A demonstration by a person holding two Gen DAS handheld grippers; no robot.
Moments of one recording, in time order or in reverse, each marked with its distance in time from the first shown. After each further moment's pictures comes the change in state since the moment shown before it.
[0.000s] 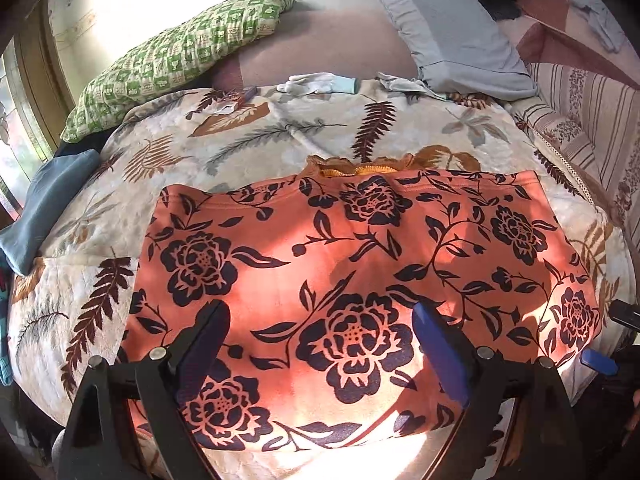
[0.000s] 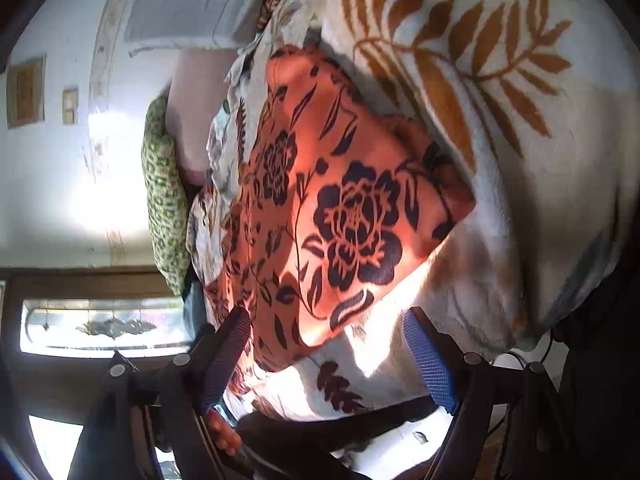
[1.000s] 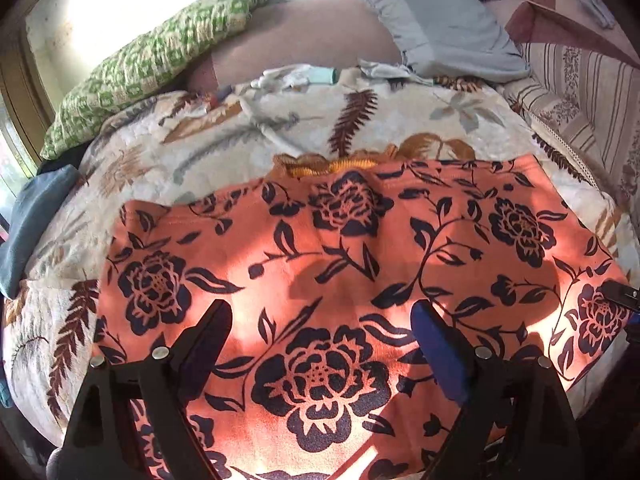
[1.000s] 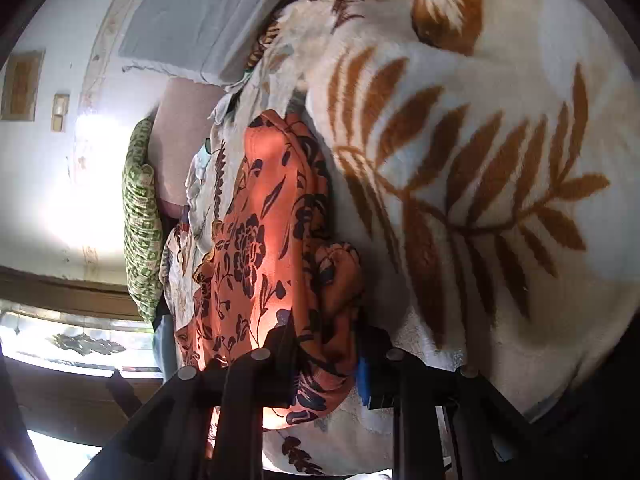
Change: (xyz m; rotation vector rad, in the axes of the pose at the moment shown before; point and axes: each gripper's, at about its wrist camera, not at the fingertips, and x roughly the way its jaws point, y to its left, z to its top) left arm 0.029 -0.028 0.011 0.066 0.001 0.015; right arm -0.002 0.007 0.055 -0.122 -0.102 -0.132
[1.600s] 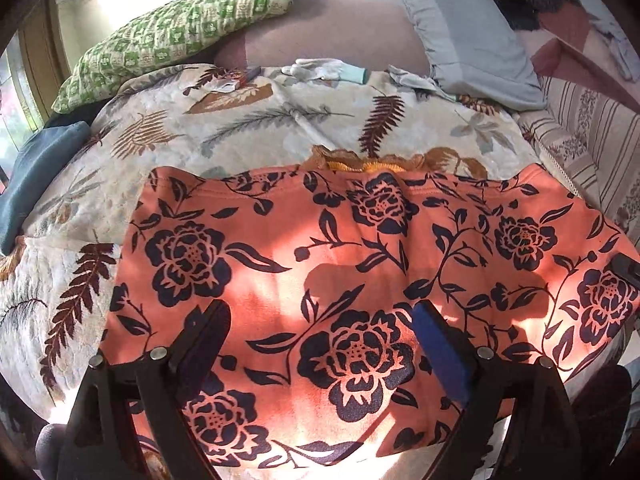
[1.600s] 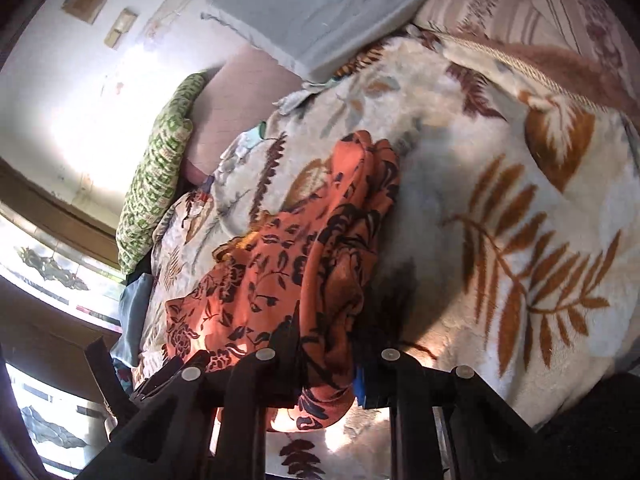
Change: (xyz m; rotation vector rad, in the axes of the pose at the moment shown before) left arm -0.015 0.048 -0.004 -0.153 0.044 -0.073; right arm -0.015 0.102 -0.008 -0.337 -0.053 -0.080
